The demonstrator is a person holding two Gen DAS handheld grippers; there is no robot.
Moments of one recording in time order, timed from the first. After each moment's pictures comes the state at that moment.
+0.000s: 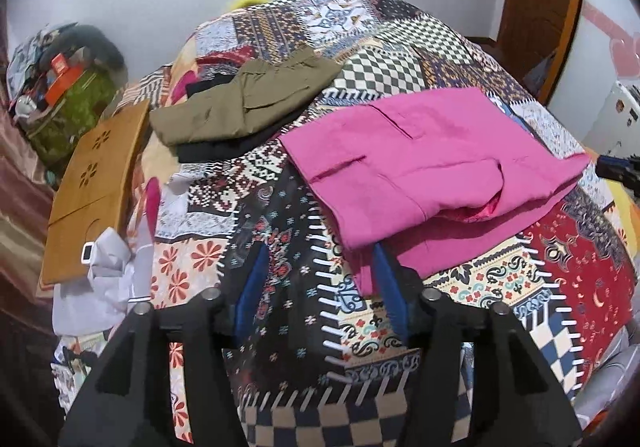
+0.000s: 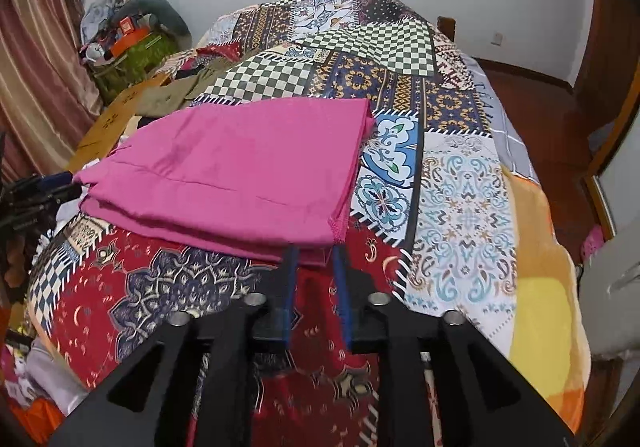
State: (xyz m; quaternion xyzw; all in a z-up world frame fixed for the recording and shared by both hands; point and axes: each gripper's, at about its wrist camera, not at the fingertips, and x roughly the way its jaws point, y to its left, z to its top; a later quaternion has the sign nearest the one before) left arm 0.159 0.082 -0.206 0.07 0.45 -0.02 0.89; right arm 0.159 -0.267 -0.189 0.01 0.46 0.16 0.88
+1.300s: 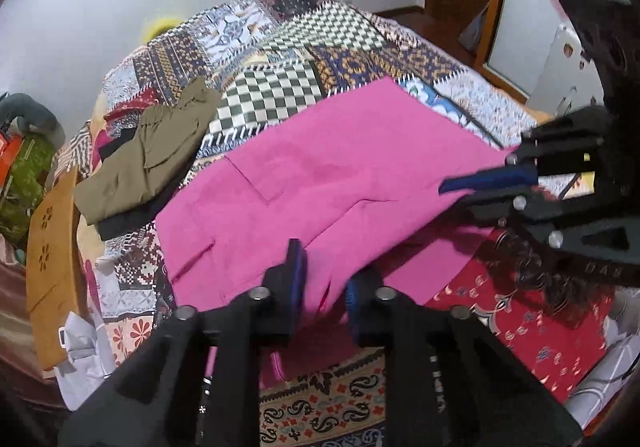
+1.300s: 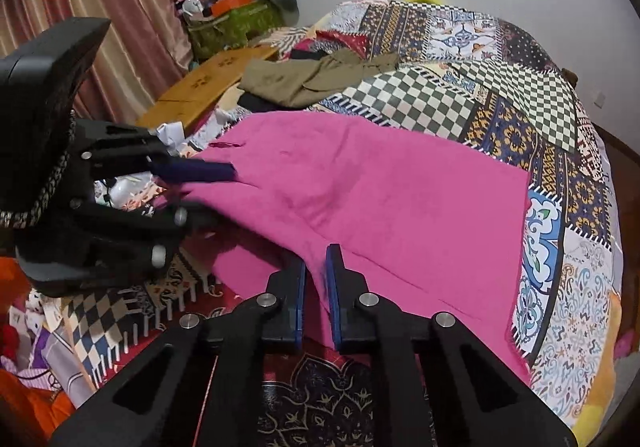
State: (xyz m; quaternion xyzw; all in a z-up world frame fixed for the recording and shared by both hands) left arm 0.206 -0.022 -0.208 0.14 0.46 -0.14 0.87; right arm 0.197 -0.152 -0.189 -0.06 0.44 0.34 0.83
